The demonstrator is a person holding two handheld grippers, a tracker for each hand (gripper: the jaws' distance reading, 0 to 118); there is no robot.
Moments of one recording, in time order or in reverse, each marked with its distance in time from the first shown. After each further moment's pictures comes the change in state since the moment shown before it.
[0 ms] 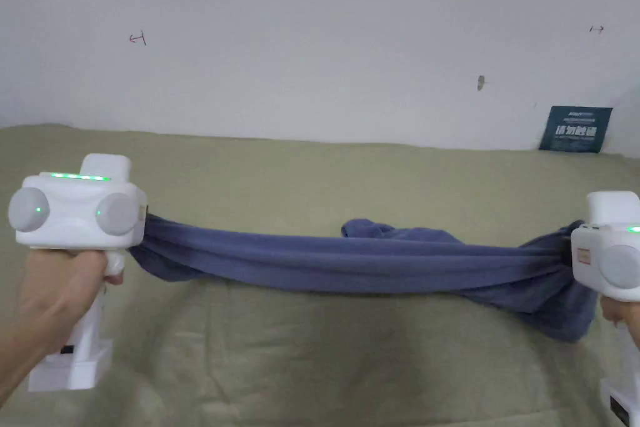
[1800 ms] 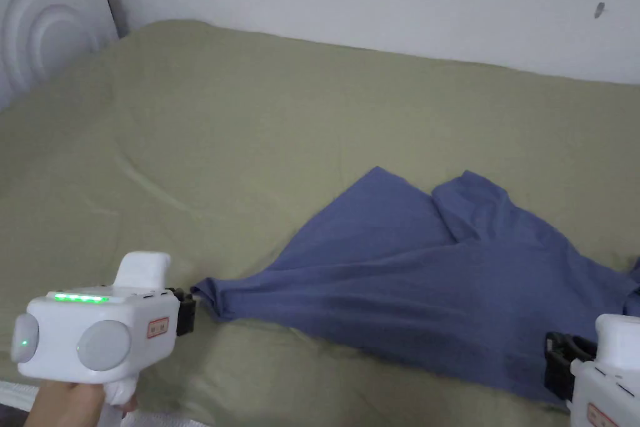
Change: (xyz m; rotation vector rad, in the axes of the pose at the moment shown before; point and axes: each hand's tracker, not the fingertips) left arm -0.146 -0.295 0.205 -0.212 -0.271 0.135; right arm -0.077 -0.219 0.292 -0.052 0.403 0.023
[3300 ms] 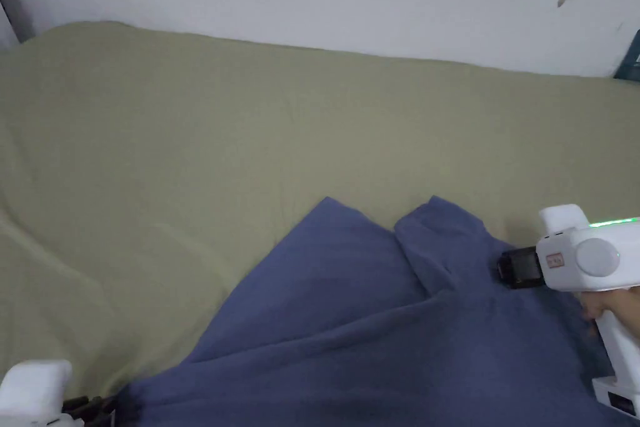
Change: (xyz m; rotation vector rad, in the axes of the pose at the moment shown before) left arm 0.015 0.016 -0.065 -0.109 -0.044 0.025; right arm 0.108 0.163 -0.275 -0.325 -0.105 0.189
